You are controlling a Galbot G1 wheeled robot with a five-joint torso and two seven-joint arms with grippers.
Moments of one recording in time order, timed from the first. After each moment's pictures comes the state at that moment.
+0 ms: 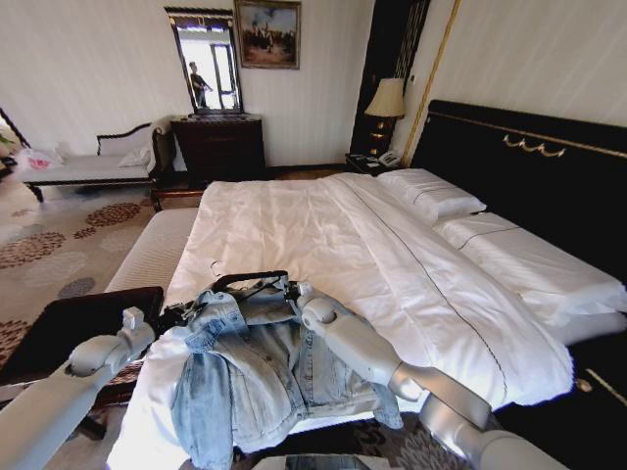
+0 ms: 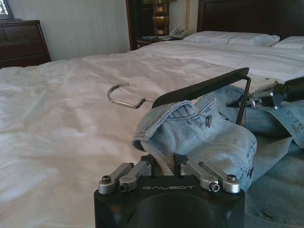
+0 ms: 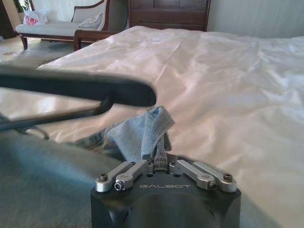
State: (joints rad) left arm 1.27 -0.60 -0.48 -1.61 -0.74 0.12 0.42; right arm -0.45 1.36 -0.41 1.16 0.71 -0.30 0.28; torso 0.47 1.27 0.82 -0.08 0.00
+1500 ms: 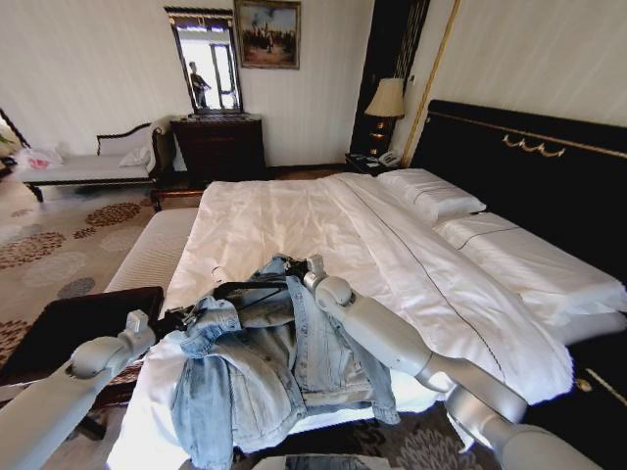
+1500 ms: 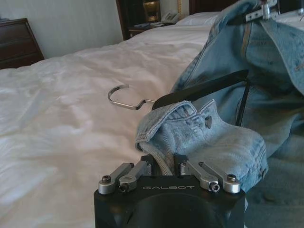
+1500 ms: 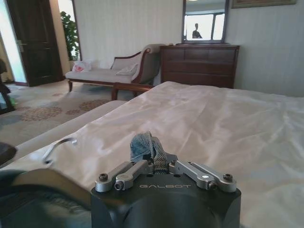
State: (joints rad) left arm 1.25 -0.58 -0.43 -1.62 -0.65 0.13 0.39; right arm -0.42 1.21 -0.40 1.50 0.77 -0.33 0.22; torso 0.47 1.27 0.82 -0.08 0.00
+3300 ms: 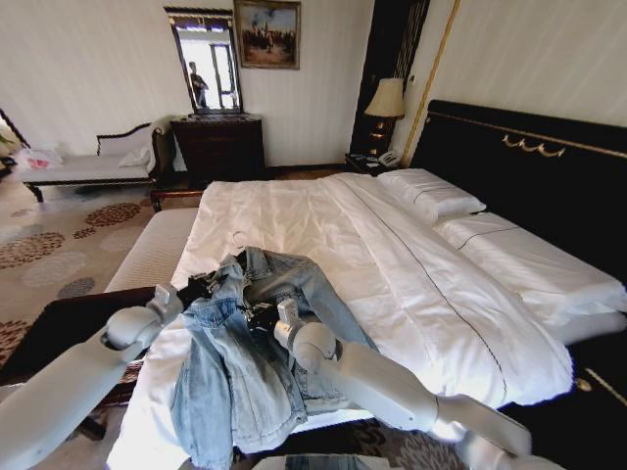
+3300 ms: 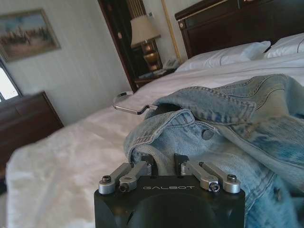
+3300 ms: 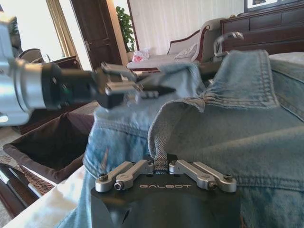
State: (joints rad) left arm 1.02 -0.54 -0.27 -1.76 -0.59 0.10 0.19; right arm -0.60 1.21 -0.53 1.80 0.84 -0.40 0.29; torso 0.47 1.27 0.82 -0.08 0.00
